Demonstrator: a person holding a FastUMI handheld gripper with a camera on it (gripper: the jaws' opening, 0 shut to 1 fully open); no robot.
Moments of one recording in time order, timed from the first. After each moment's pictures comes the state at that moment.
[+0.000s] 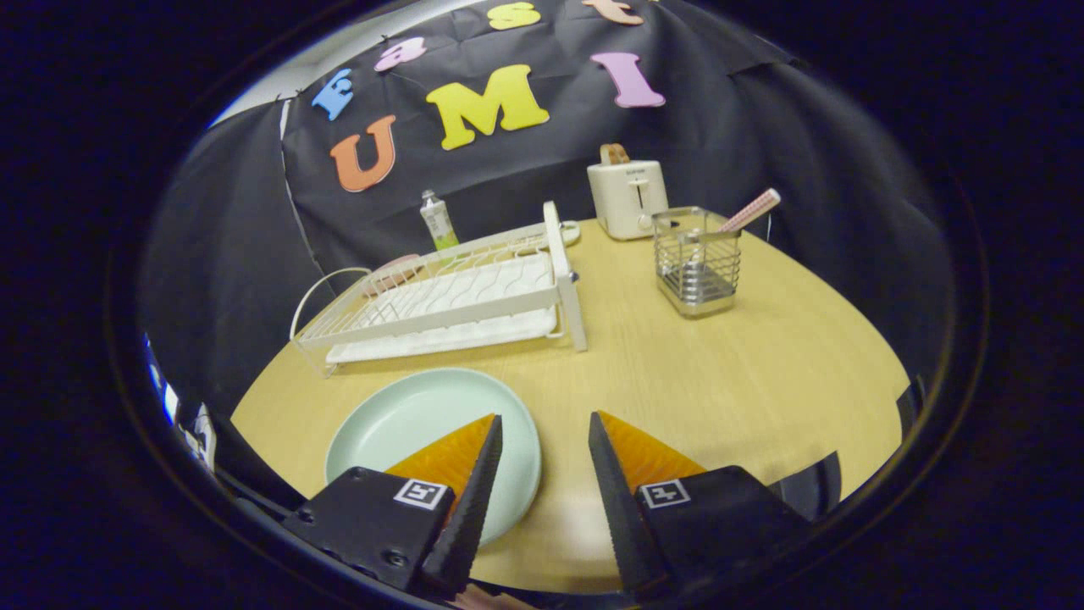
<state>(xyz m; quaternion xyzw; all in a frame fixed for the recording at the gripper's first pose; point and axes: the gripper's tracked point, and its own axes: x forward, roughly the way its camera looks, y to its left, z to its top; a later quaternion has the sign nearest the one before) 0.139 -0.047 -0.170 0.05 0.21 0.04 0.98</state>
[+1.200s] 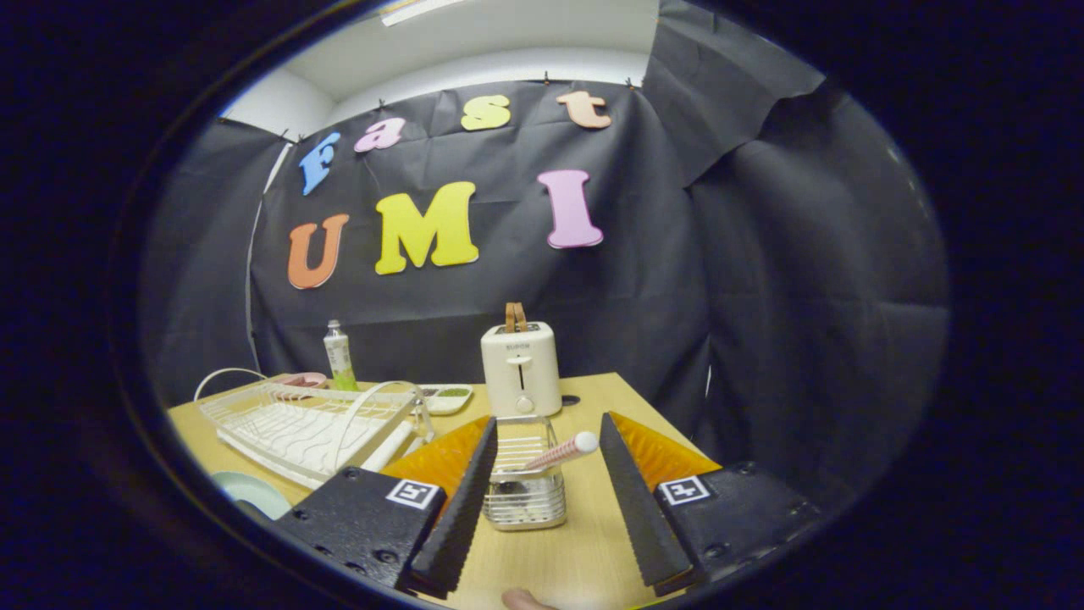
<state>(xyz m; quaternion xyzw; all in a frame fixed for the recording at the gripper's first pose) 0.273 -0.220 -0.061 0.01 -0.04 -0.03 1.00</state>
